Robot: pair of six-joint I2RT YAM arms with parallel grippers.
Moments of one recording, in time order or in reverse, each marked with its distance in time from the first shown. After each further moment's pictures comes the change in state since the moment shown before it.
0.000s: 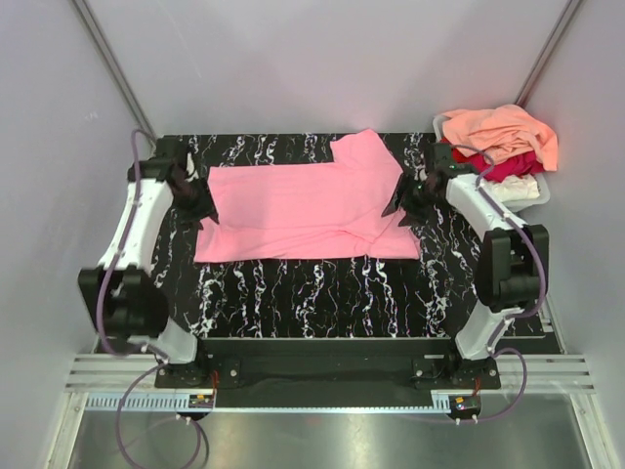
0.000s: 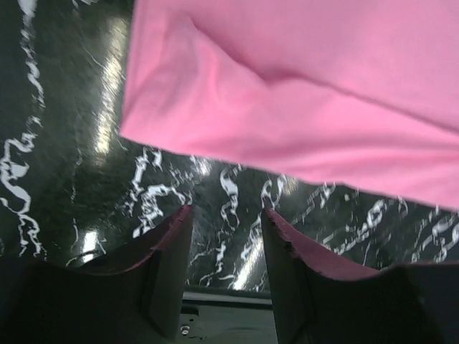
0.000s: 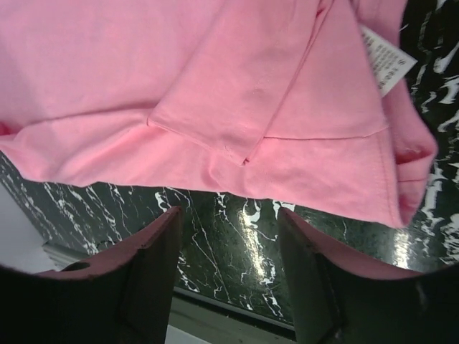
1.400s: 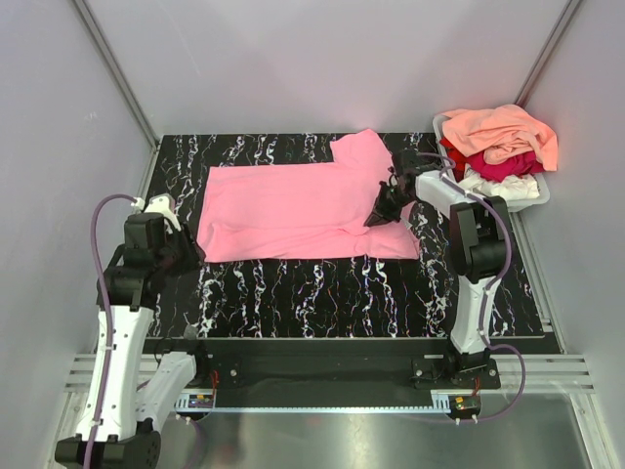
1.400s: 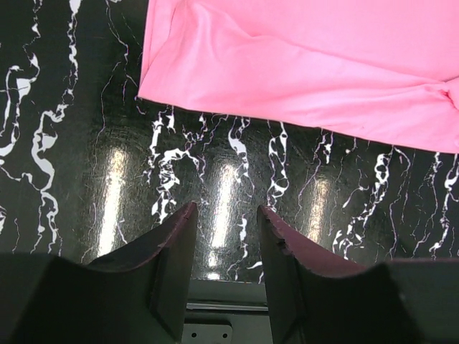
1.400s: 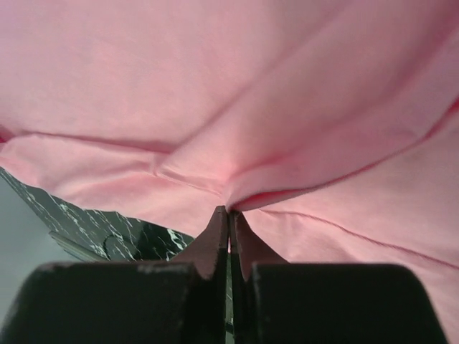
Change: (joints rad) left arm -0.052 -0.874 -0.548 0.142 -0.036 0.068; right arm 0.092 0.288 0.063 0.128 -0.095 0.063
